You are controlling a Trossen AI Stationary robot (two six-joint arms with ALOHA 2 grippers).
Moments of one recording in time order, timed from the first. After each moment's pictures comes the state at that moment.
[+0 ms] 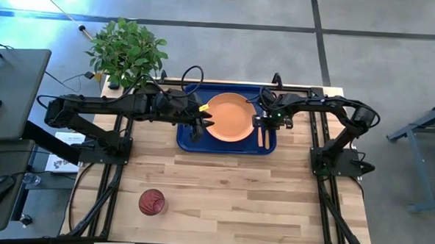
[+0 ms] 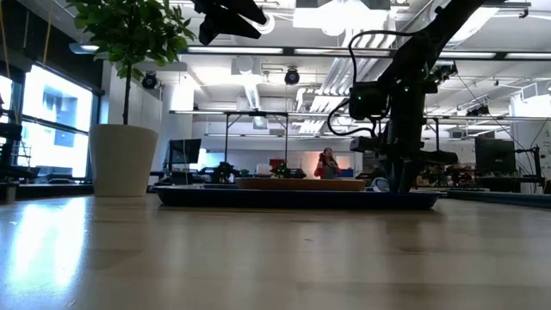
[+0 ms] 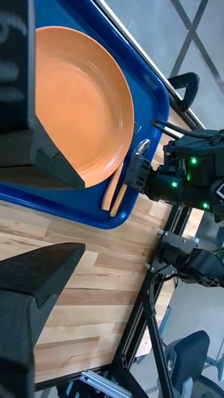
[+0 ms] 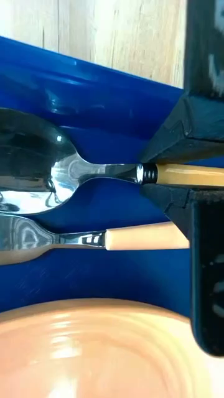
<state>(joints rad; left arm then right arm) 0.09 1.32 1.19 -0.39 -0.10 -0.29 -0.57 1.65 0.89 -0.65 -0.11 0.93</state>
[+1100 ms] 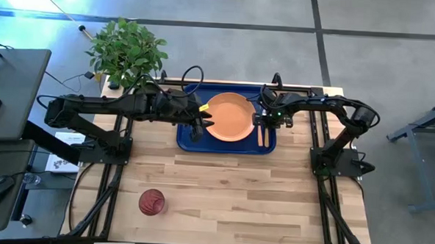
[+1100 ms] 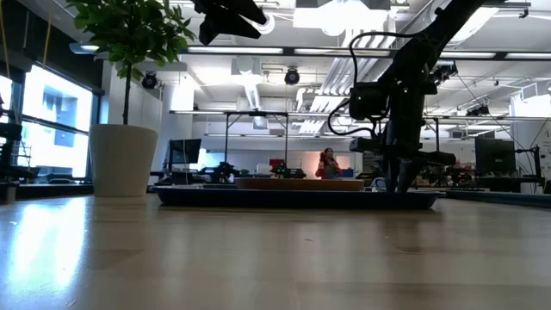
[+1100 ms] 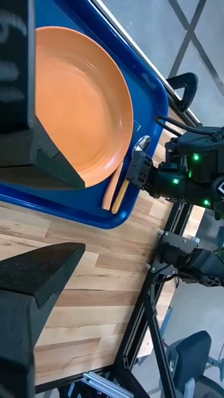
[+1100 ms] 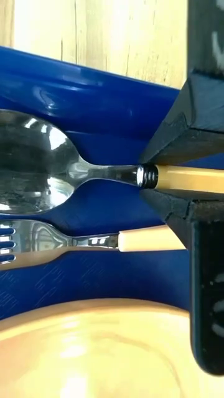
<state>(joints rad) 0.09 1.32 1.19 -0.39 -0.10 -0.27 -0.59 1.65 0.89 -0.63 -0.10 0.93</state>
